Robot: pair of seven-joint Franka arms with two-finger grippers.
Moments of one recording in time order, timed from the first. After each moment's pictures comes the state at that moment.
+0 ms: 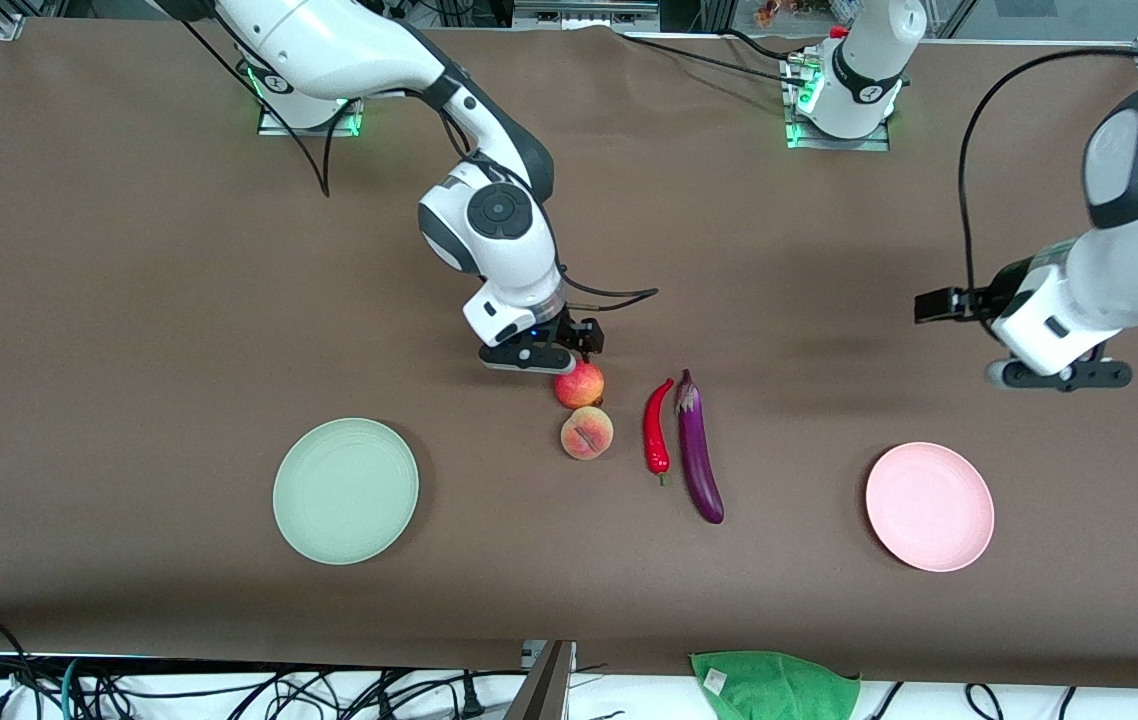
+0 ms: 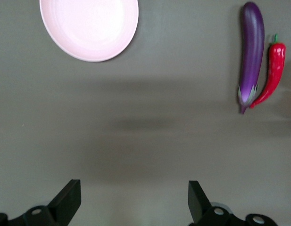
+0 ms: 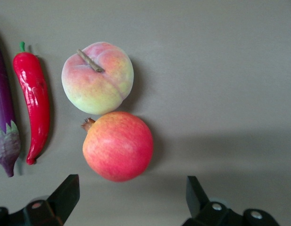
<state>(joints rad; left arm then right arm) -0.06 0.31 -0.03 -1.49 -0.05 1.58 -0.12 0.54 0.73 0.25 -1.52 -0.24 2.43 1.00</state>
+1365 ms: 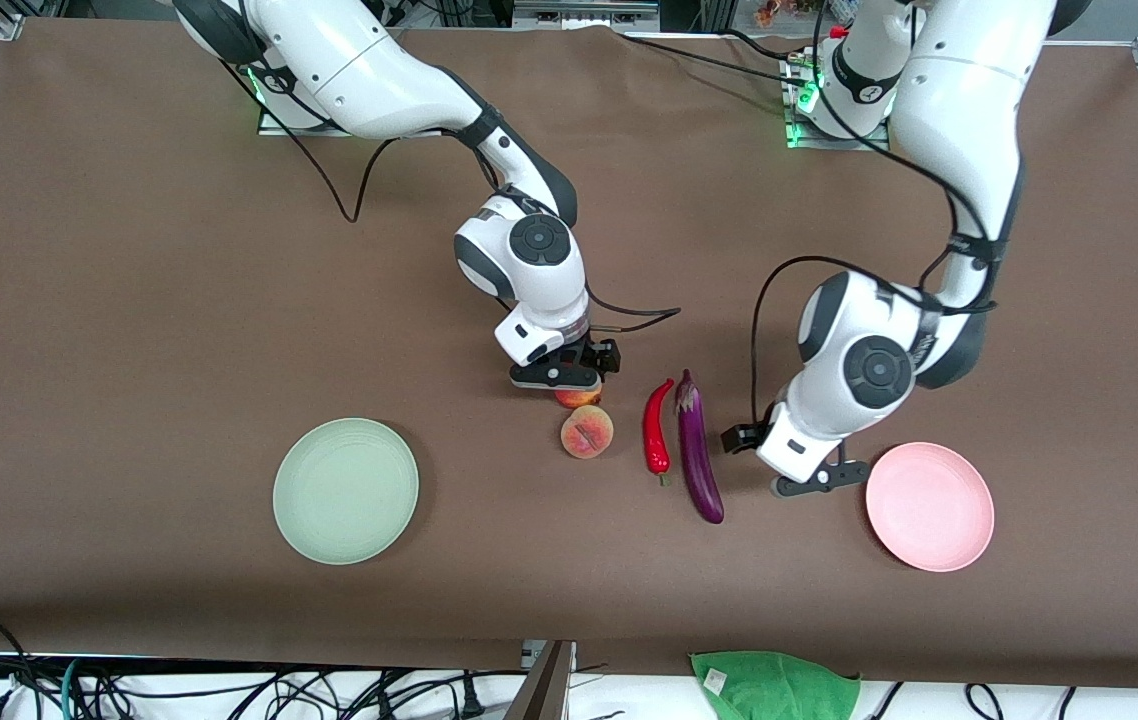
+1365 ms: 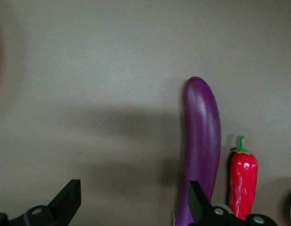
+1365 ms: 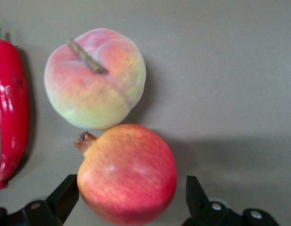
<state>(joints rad) -0.29 0.72 -0.04 -1.49 -0.05 2.25 -0.51 0.64 0.88 0.16 -1.39 -0.27 2.46 1.02</state>
